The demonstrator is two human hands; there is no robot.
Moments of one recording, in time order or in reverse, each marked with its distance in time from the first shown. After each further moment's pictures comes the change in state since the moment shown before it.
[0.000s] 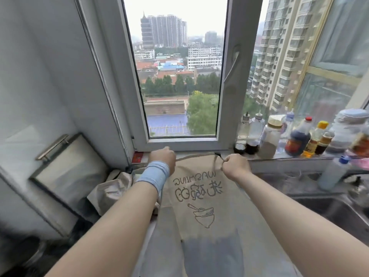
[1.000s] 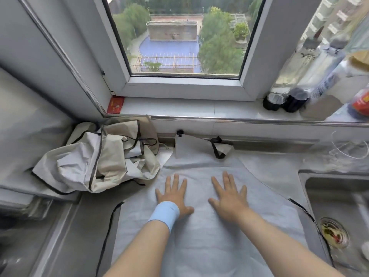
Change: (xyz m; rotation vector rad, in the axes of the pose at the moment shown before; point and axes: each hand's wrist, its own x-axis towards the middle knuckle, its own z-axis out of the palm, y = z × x) left_hand 0.015 0.112 0.296 -0.372 -0.757 -0.049; right_hand 0.044 0.169 0.249 -0.514 -0.662 -0.156
